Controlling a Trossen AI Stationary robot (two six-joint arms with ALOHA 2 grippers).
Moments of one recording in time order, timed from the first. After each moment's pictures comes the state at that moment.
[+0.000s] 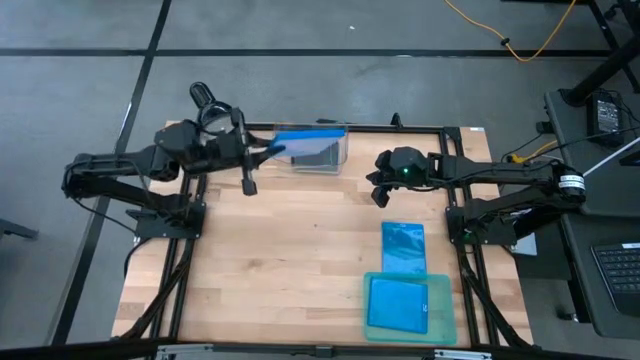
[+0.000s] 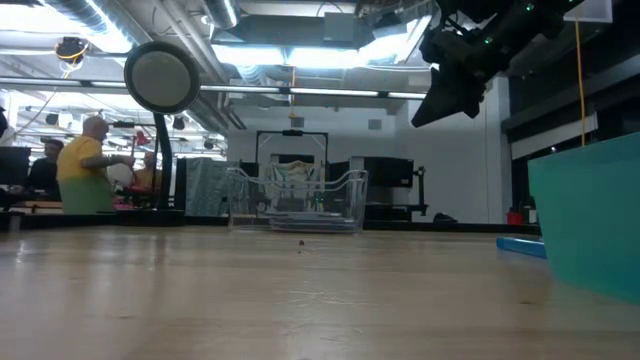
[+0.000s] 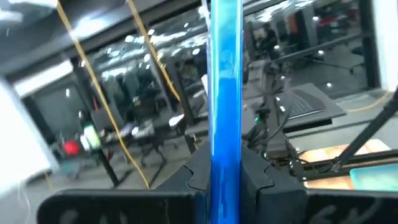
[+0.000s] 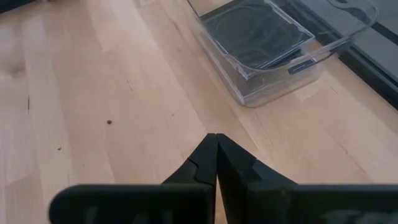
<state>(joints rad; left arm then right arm) 0.05 0.95 1.09 -0.01 -0.19 0.33 -0.21 1.17 0.81 -0.35 0.13 0.26</state>
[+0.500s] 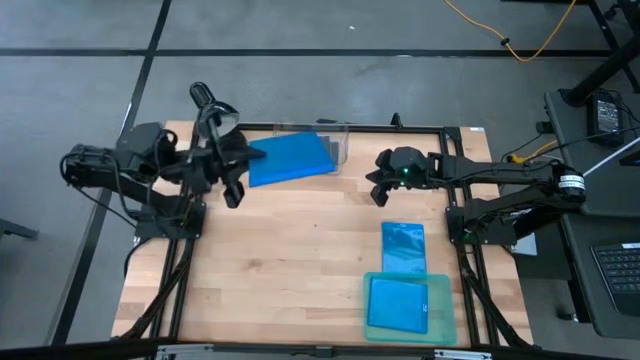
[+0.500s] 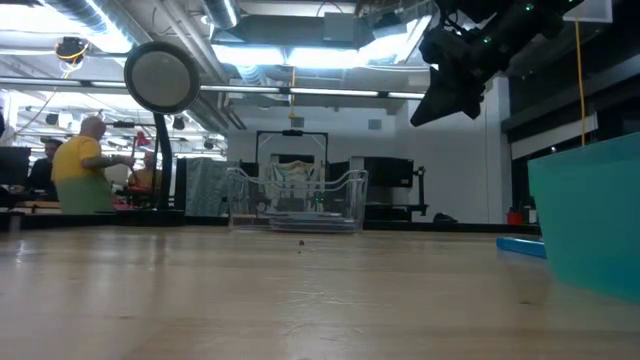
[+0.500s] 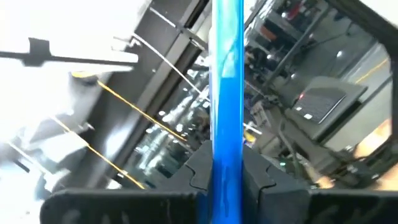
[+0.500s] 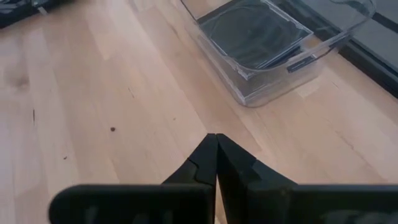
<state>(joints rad) -0.17 0.96 1.24 -0.01 -0.21 0.99 -0.21 1.17 0.81 -0.34 0.13 0.31</state>
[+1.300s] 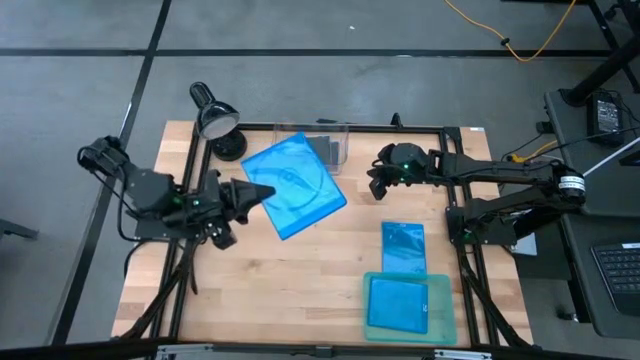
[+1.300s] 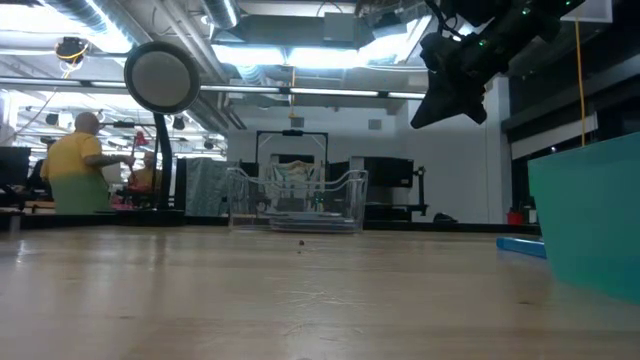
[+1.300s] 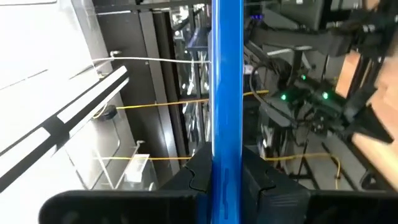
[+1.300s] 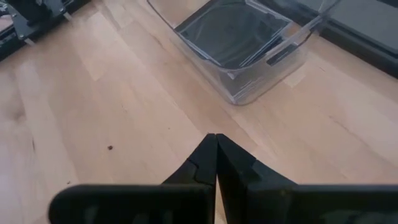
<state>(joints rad) -0.58 1.11 1.28 0.00 -0.83 1.71 -0.25 1.17 0.81 -0.34 0.14 0.44</state>
